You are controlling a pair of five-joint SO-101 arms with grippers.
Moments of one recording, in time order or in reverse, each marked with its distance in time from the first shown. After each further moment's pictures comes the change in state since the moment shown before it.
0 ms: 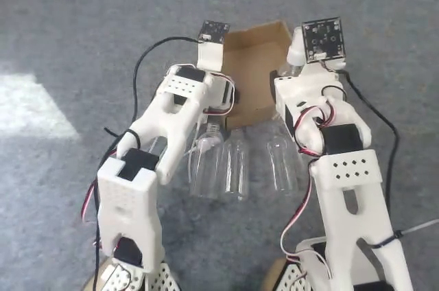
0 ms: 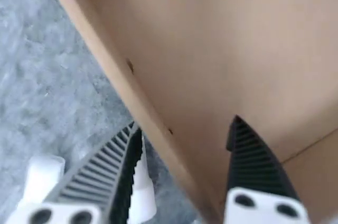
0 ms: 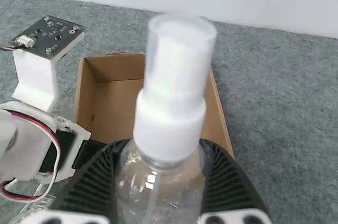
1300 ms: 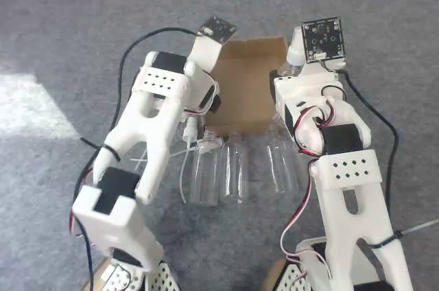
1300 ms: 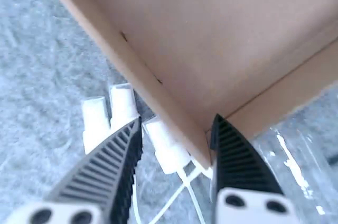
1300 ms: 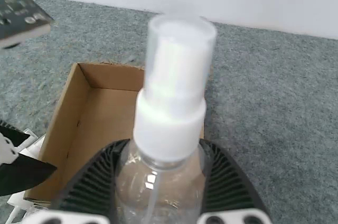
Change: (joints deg) left arm -2.5 -16.0 -0.1 22.1 -21.9; right arm 0.0 0.0 0.0 -0.2 0.0
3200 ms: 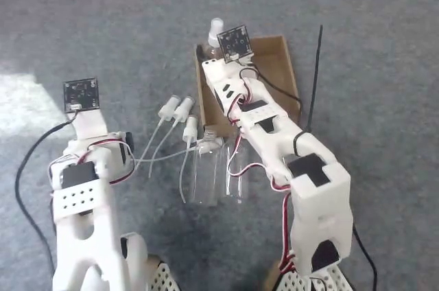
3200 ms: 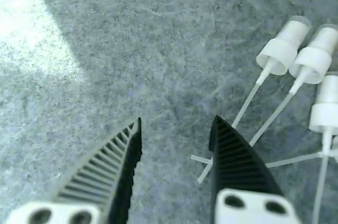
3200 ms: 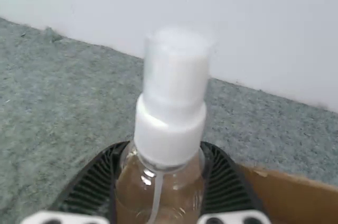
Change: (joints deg) left arm -32.4 -58.1 67.4 -28.0 10.2; right arm -14.2 63.6 -20.0 -62.3 0.2
